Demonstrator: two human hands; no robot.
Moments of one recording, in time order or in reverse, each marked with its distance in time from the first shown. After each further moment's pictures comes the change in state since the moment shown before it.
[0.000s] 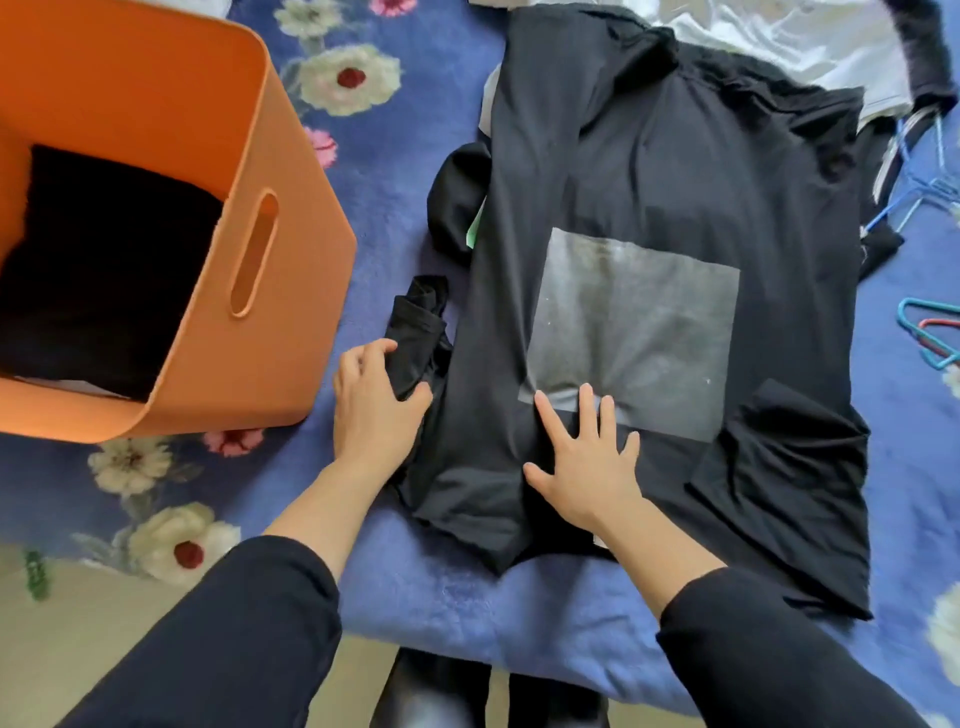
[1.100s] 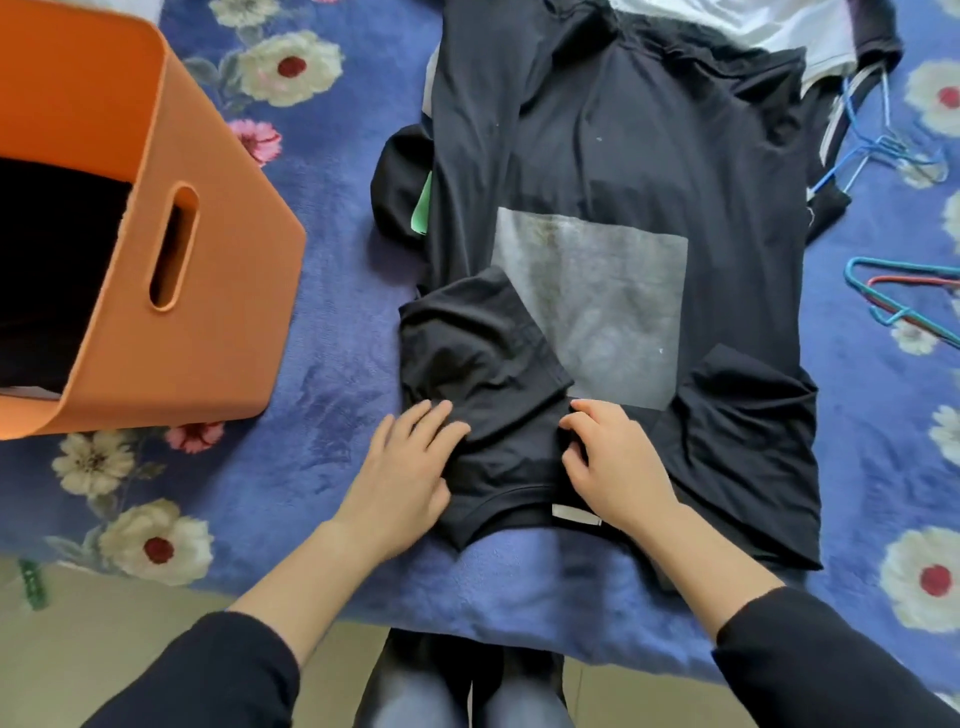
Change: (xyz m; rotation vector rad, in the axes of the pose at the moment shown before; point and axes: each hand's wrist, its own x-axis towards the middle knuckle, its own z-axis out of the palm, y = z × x) left_hand -0.072 -0.004 0.025 0.519 -0.452 0.629; right_hand -0.023 0.070 0.009 0.236 0.465 -0.248
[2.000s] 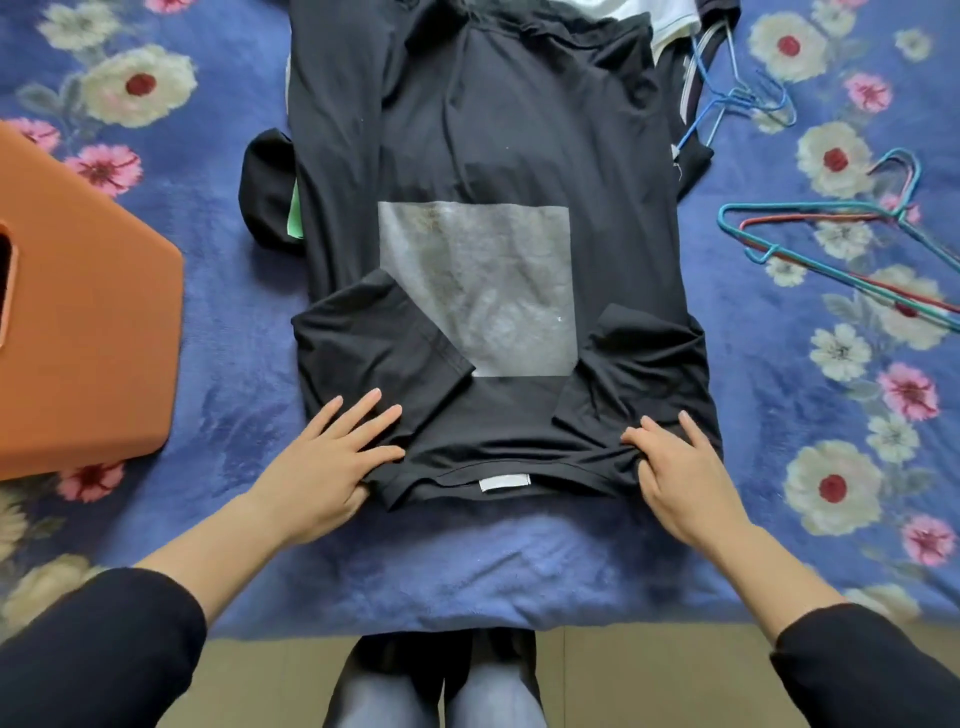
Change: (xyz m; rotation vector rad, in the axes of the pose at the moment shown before) left_hand 0.026 -0.013 -0.007 0.349 -0.088 0.378; right_hand -0.101 0.108 -0.040 -0.176 -0.064 0.288
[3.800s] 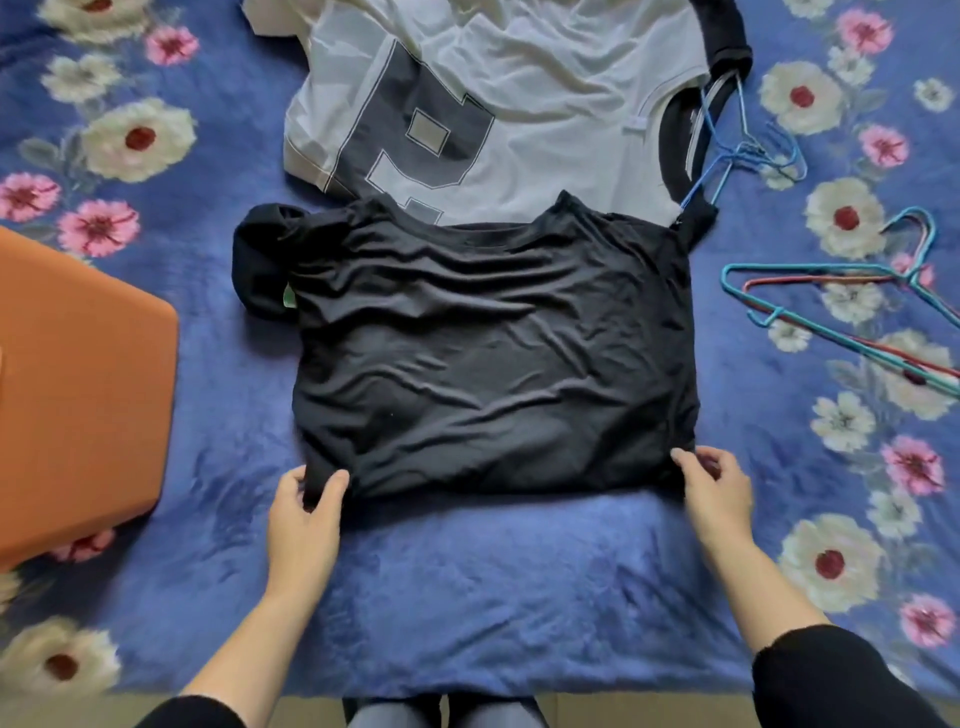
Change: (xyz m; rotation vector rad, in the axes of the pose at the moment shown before) left_hand 0.029 0.031 -0.002 -1.331 0.510 -1.250; right_hand 0.064 0.024 -0.026 0.868 0.188 0.935
